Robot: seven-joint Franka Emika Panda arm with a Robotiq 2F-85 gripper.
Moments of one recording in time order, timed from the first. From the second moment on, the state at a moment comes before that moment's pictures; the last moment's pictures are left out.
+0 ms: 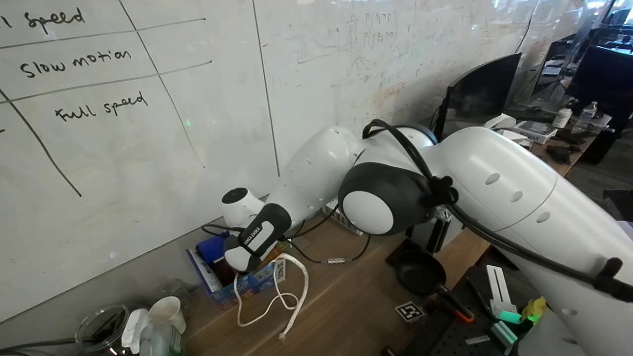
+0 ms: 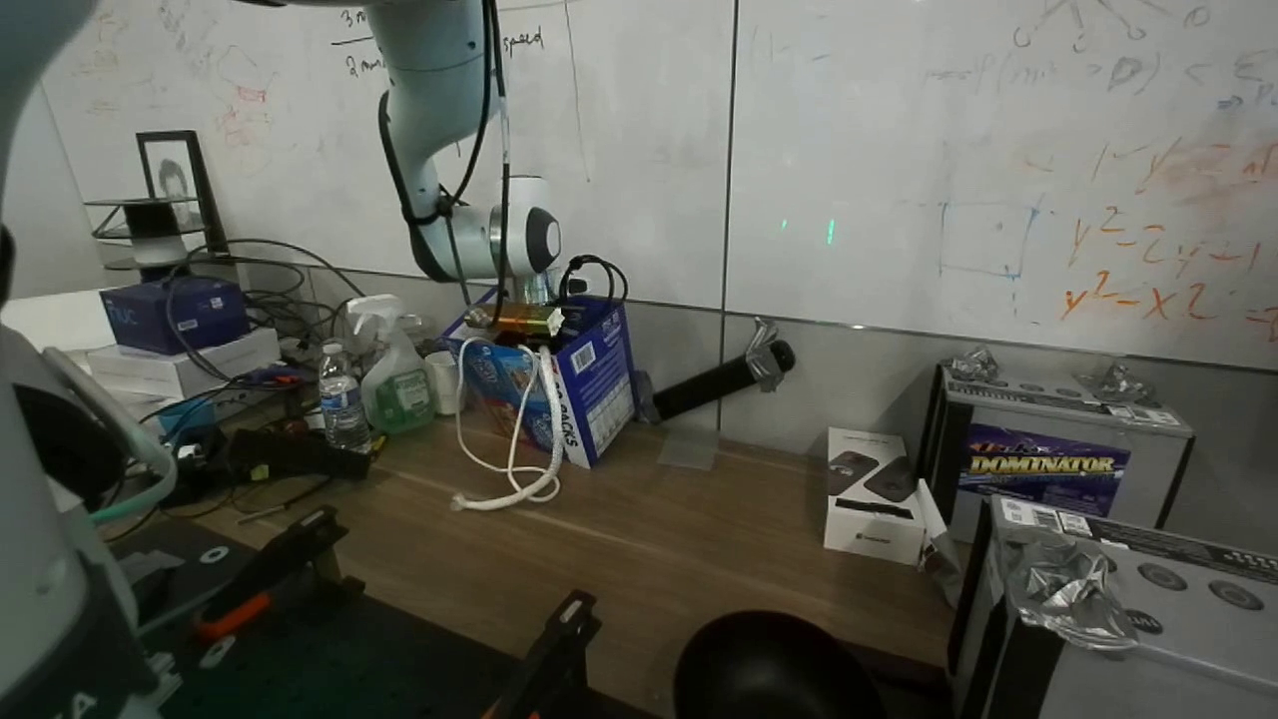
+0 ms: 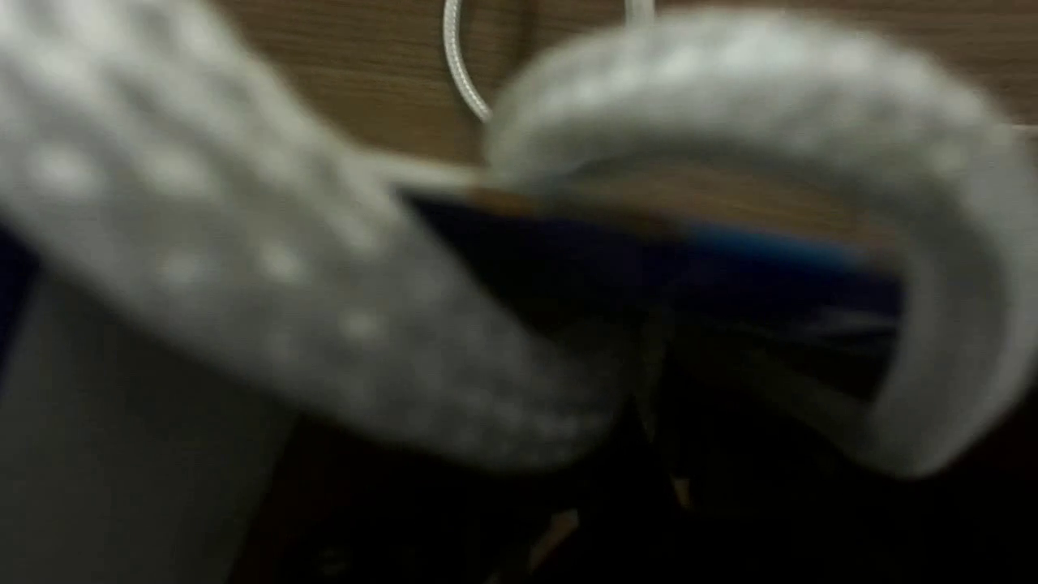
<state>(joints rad) 0.35 1.02 0.00 -1.46 -0.09 2.50 0.31</state>
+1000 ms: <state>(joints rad) 0.37 1.00 0.00 -1.37 -0.09 2.41 0.31</state>
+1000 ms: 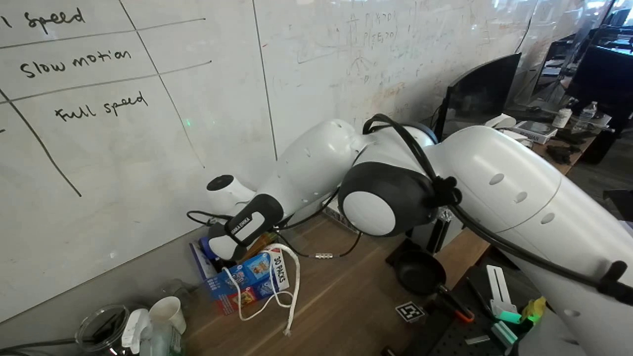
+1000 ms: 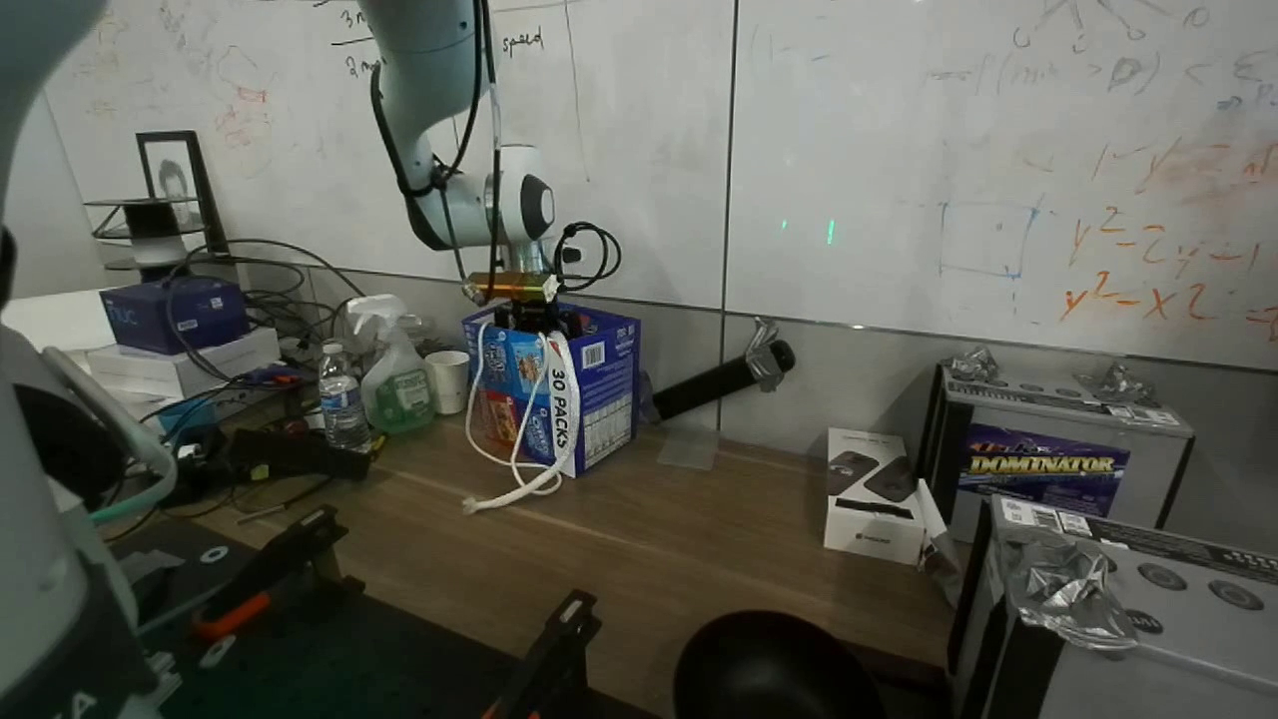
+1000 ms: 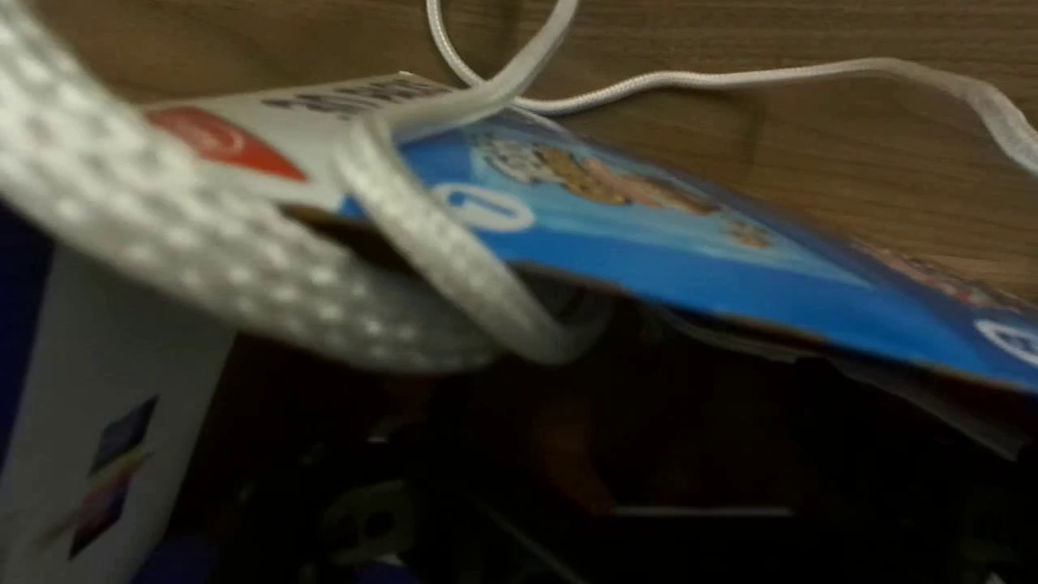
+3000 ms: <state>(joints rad) 0.12 0.31 0.12 -2.26 0.00 2.62 -0.10</state>
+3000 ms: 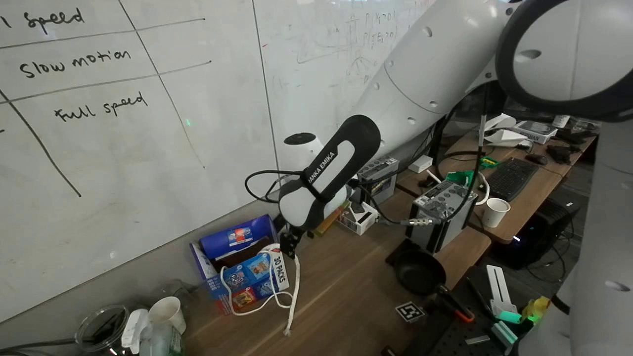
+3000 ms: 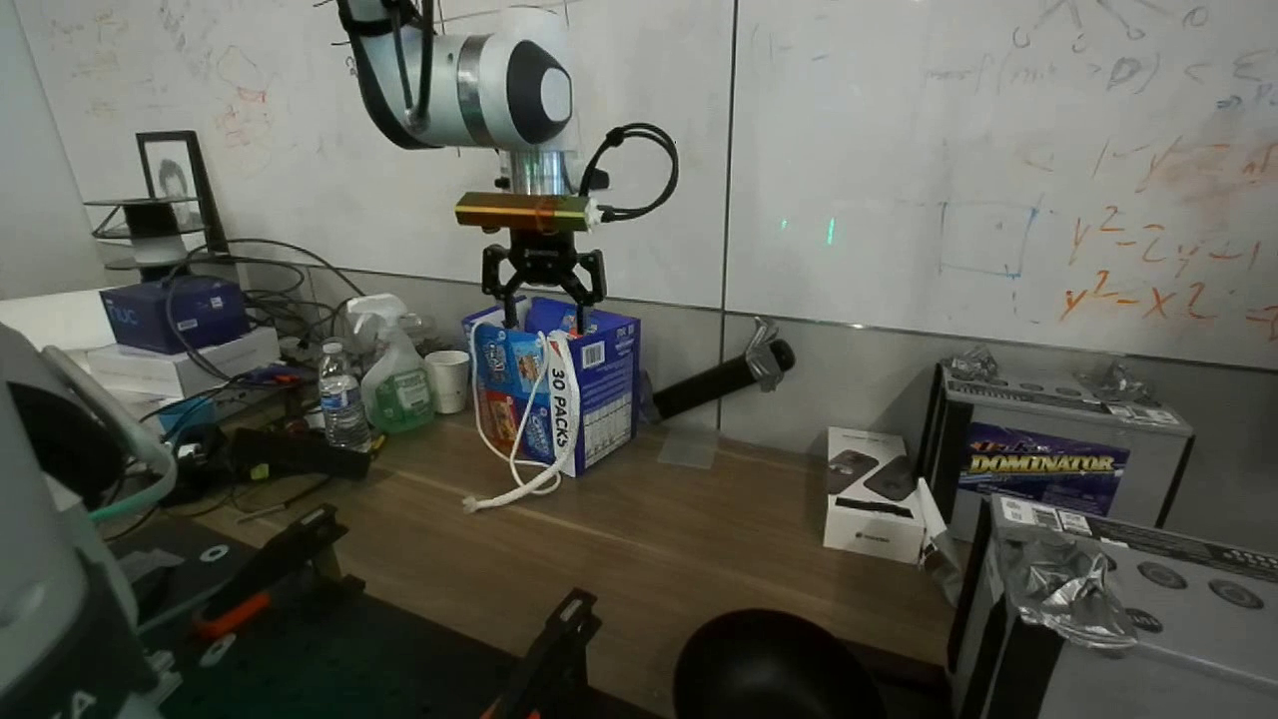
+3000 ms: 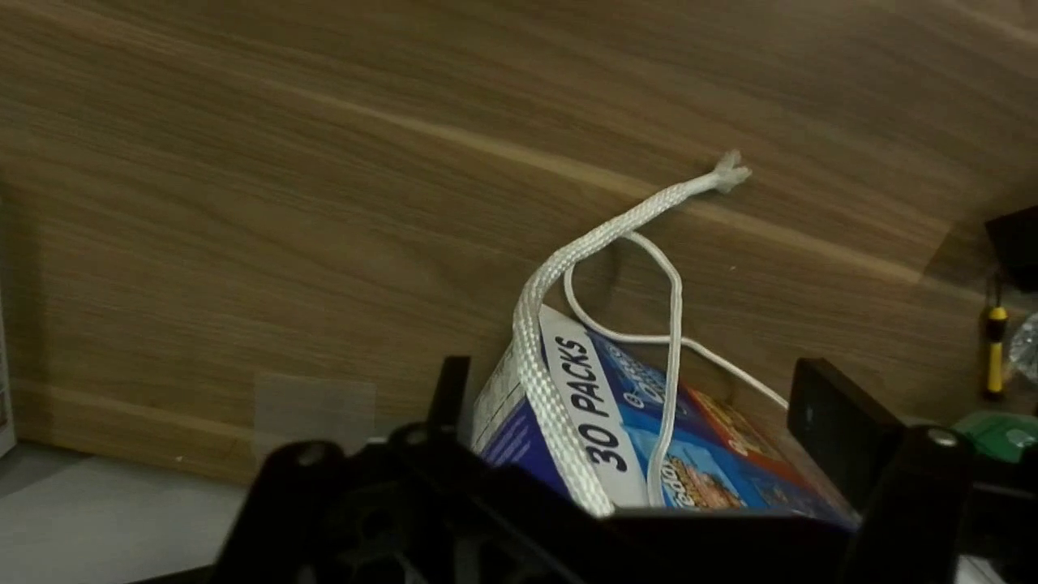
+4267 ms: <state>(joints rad) -0.18 0.65 0.36 -2.21 0.16 2.89 -0.52</state>
